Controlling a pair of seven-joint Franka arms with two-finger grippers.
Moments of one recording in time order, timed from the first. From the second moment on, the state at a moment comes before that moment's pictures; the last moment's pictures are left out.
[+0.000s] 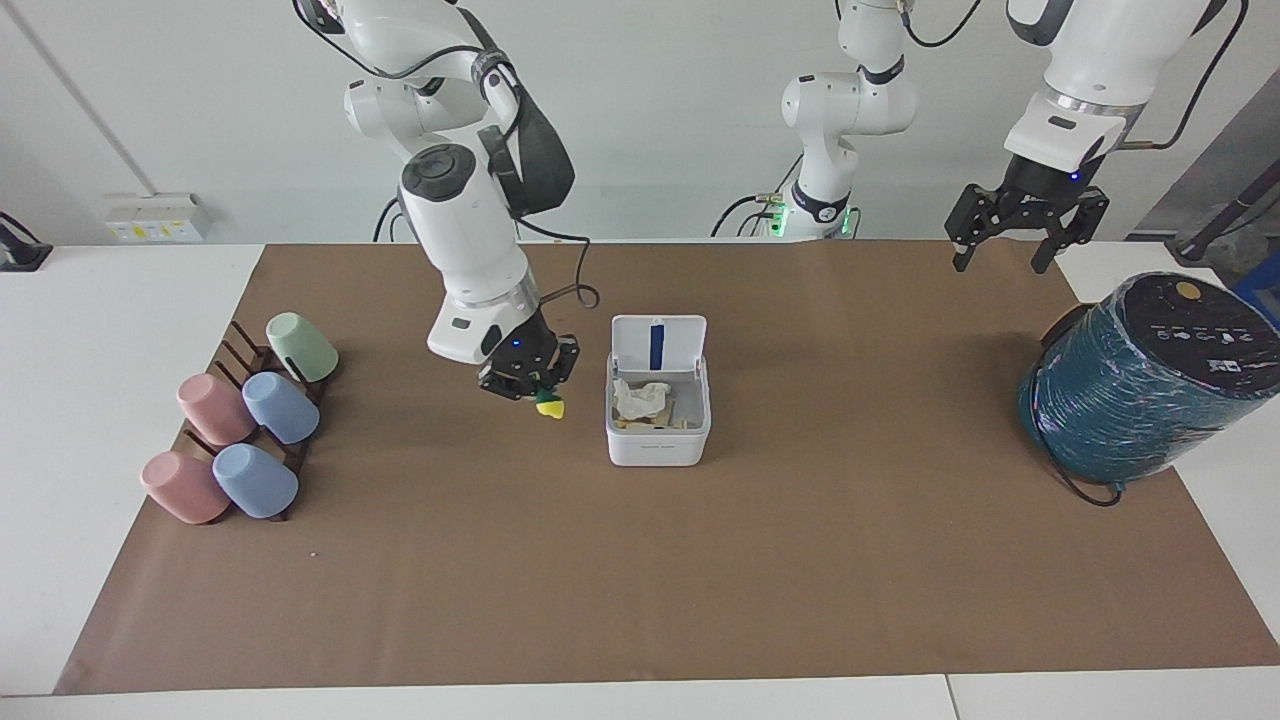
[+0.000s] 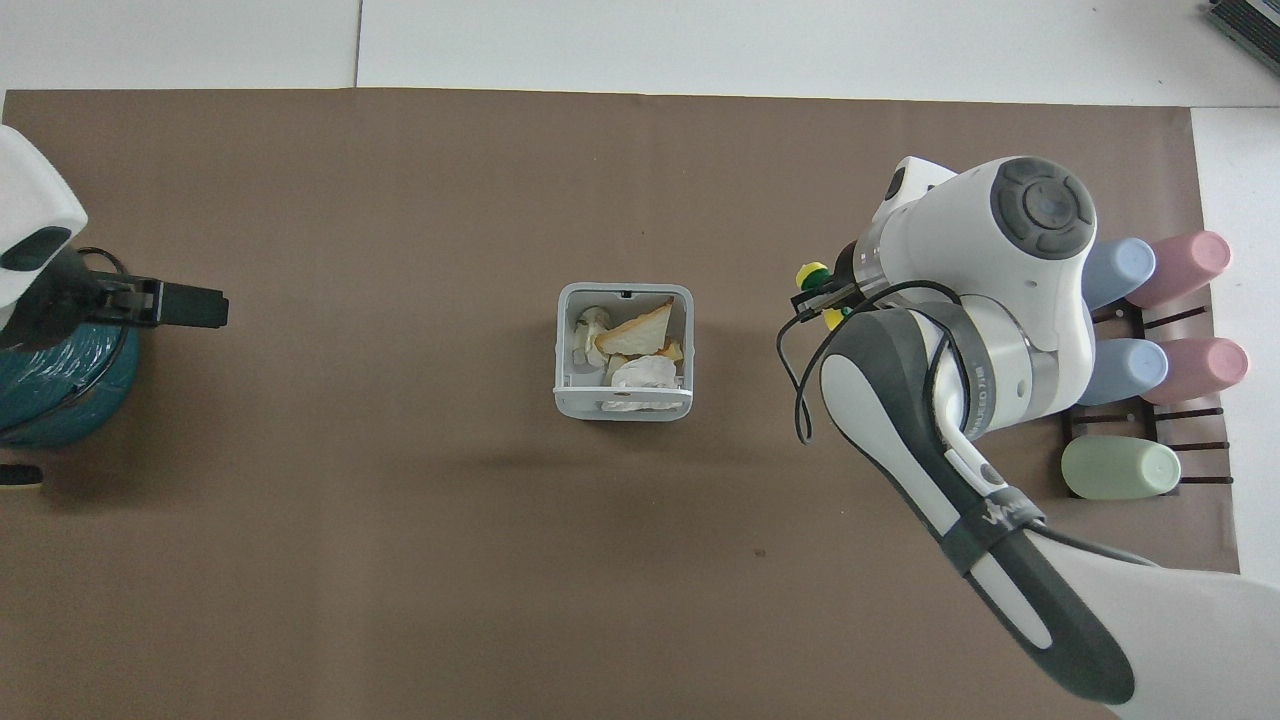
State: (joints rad) left arm -0.11 -0.06 0.04 -1.59 0.01 1.66 0.05; right arm 0.24 0.27 0.18 -1.66 0.10 2.15 0.13
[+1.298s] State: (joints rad) left arm -0.07 -0.04 0.03 -1.57 -0.02 1.59 0.05; right arm 0.34 0.38 0.20 -1.68 0.27 2.25 0.35
